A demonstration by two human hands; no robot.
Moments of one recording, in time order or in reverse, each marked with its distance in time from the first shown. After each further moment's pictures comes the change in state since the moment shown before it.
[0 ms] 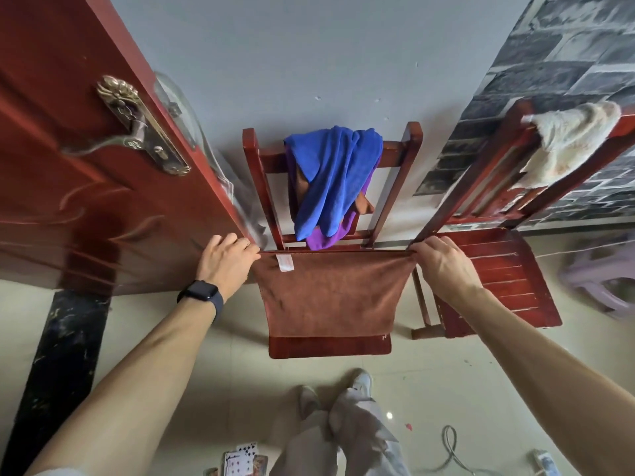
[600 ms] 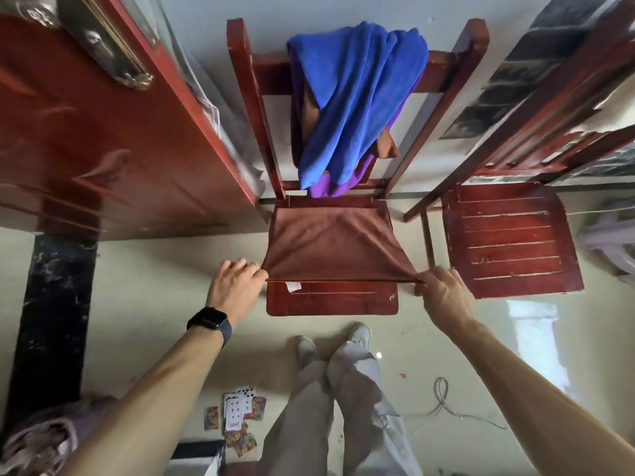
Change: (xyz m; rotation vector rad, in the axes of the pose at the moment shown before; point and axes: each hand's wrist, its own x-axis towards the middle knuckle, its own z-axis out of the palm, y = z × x) left_hand -0.086 0.046 0.112 -0.060 -0.306 0.014; right_hand -0.072 0.015 0.154 0.070 -0.103 0.175
